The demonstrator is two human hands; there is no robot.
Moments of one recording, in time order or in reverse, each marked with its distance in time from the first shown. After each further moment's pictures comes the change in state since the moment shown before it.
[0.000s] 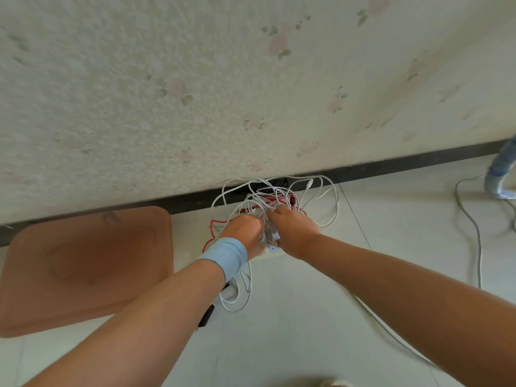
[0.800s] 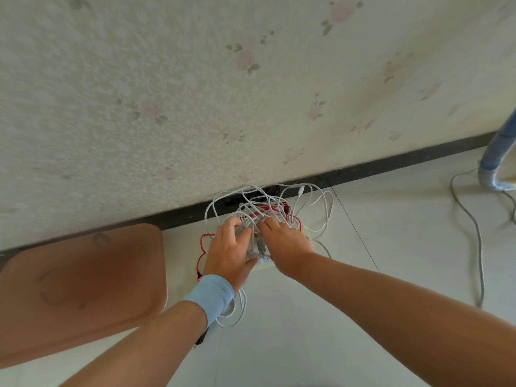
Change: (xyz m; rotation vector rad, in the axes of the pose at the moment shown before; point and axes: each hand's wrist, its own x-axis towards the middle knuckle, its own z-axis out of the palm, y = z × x) left_hand -0.026 -0.013 0.044 -0.118 0.532 0.081; right_hand -0.017 -0.004 0.006 -0.004 0.099 -0.028
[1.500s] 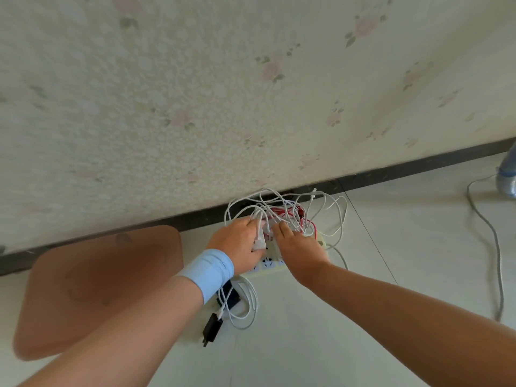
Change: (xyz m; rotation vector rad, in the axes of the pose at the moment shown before) left_hand 0.027 -0.012 -0.051 0.052 -0.244 0.039; right_hand -0.006 -0.012 -0.003 -0.117 -0.080 0.034
